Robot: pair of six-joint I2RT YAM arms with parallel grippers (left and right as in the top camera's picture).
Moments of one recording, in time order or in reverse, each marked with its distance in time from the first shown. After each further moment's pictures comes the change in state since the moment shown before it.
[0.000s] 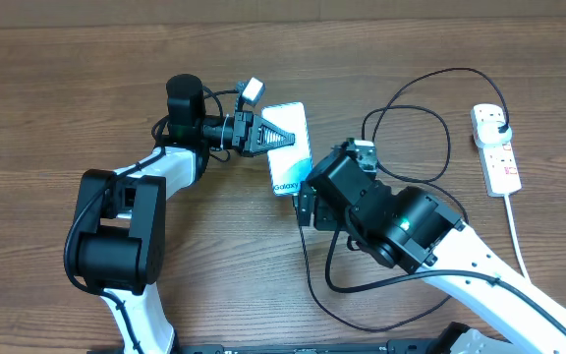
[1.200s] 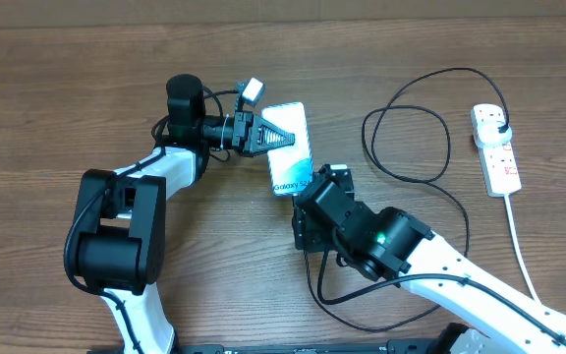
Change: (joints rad) left arm 0.000 0.000 0.000 0.000 0.000 0.000; right arm 0.042 0.003 -0.232 0.216 -0.096 -0.066
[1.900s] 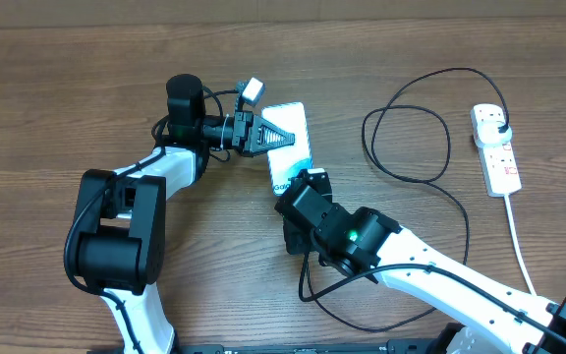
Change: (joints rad) left arm 0.000 0.000 0.000 0.000 0.000 0.000; right arm 0.043 0.111 -0.004 0.112 -0.006 -0.006
